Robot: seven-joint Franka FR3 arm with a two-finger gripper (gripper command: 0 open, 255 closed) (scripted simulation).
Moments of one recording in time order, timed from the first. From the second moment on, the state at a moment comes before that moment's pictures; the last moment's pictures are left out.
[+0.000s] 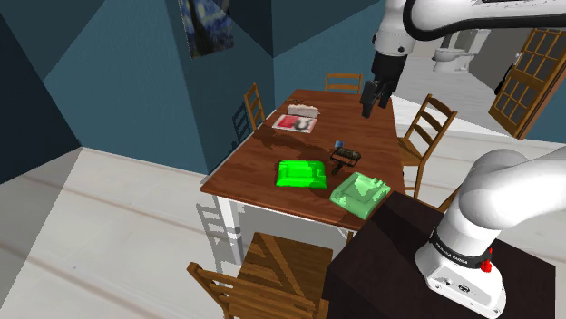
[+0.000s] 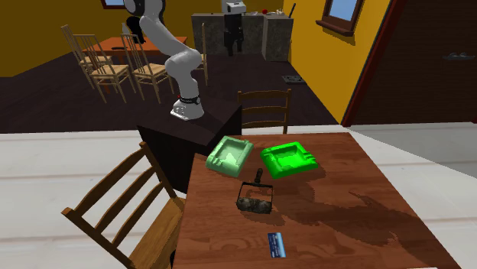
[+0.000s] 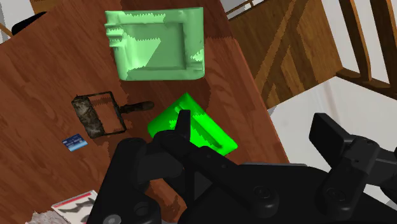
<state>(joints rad) -0.01 -0.83 0.01 -2.44 -0.04 1.70 0.03</state>
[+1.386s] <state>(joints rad) -0.08 -0.32 -0.22 -2.53 -0.14 2.31 -0.21</state>
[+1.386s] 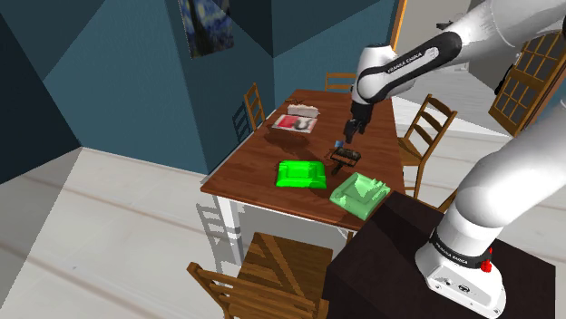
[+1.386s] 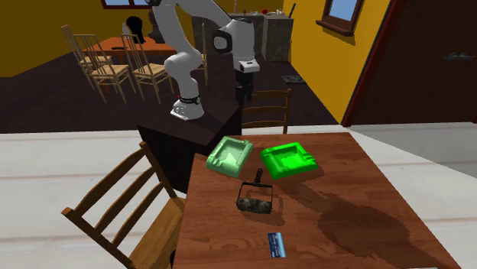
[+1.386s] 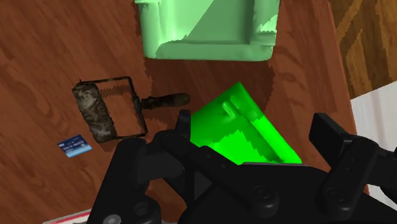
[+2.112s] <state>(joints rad) -0.11 0.13 -0.30 -2.35 0.00 2.58 -0.42</state>
